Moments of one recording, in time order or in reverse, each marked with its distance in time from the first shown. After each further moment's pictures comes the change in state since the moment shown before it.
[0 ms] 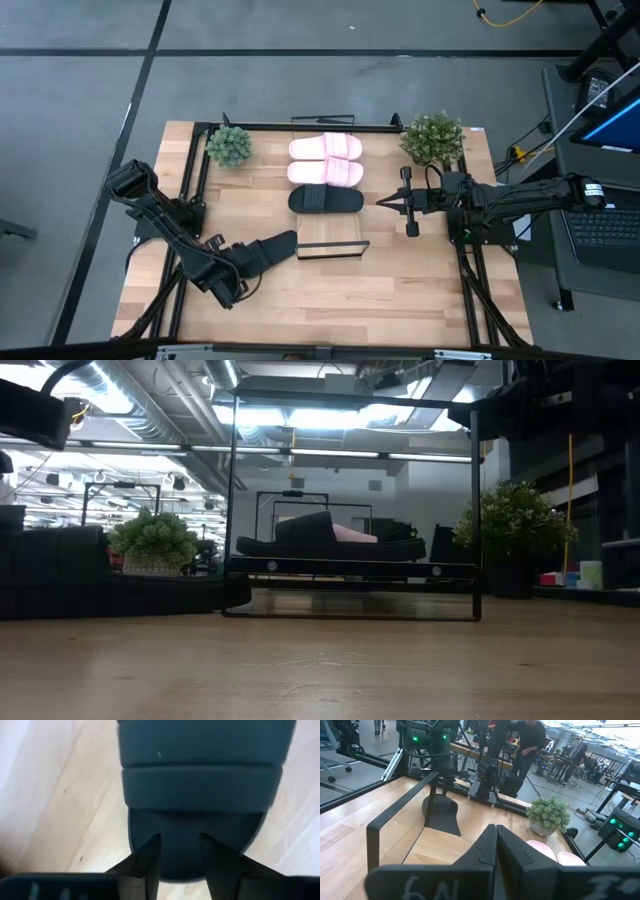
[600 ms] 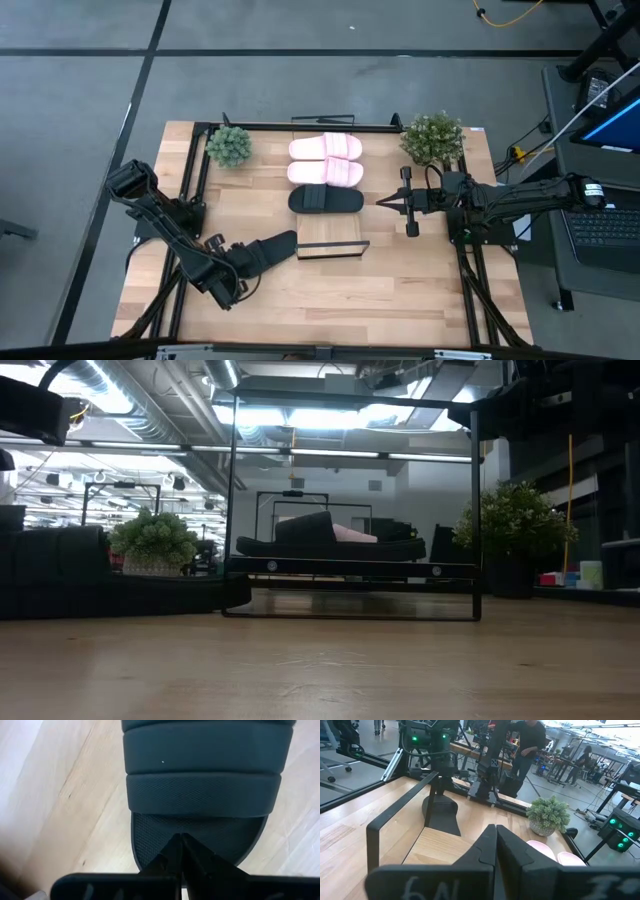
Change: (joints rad) left arm -0.012 0.000 0.000 -0.005 -0.038 -0.016; right arm 0.000 0.000 0.000 0.000 0.000 -0.001
